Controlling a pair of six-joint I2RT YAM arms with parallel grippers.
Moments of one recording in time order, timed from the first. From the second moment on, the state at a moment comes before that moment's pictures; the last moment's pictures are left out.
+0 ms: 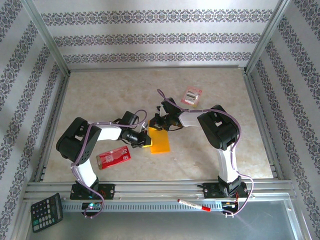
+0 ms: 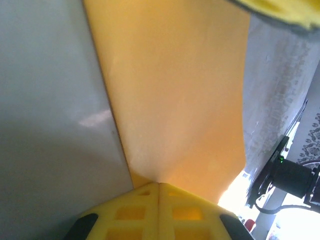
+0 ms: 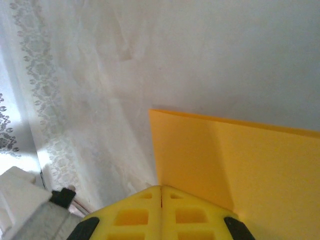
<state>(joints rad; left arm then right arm) -0.47 1.76 0.75 -0.11 0.75 -0.62 0.58 2.08 1.16 0.01 -0.62 0.88</state>
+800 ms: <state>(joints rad) -0.64 1.68 0.67 -0.08 0.67 -0.69 0.58 2.07 1.14 0.03 -0.60 0.90</state>
